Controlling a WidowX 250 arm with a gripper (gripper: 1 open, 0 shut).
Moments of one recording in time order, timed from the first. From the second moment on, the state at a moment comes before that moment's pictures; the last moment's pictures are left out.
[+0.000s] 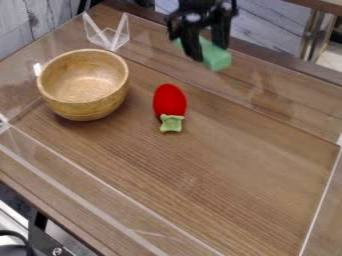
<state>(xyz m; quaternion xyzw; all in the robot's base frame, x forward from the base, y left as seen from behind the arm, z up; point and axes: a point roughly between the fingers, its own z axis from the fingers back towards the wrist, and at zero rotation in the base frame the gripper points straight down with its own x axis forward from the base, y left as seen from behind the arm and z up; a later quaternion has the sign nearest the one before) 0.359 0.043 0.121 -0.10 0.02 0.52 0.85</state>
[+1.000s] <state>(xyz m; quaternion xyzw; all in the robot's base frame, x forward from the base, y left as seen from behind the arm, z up) 0.367 0.039 0.115 -0.12 0.00 0.56 0.82</state>
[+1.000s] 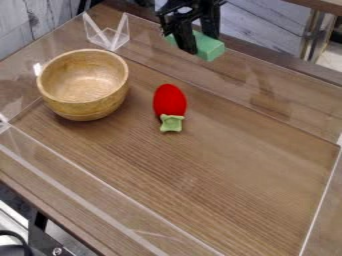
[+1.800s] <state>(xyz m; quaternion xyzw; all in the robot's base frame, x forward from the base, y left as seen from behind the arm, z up) 0.368 0.032 0.111 -0.13 0.00 0.56 0.82</state>
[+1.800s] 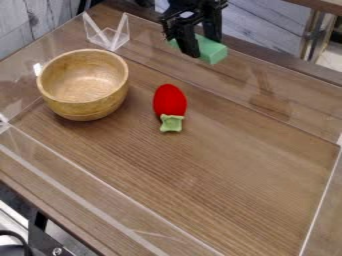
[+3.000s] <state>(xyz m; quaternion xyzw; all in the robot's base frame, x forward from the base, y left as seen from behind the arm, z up) 0.293 0.149 0.112 -0.12 -0.03 0.62 0.78</state>
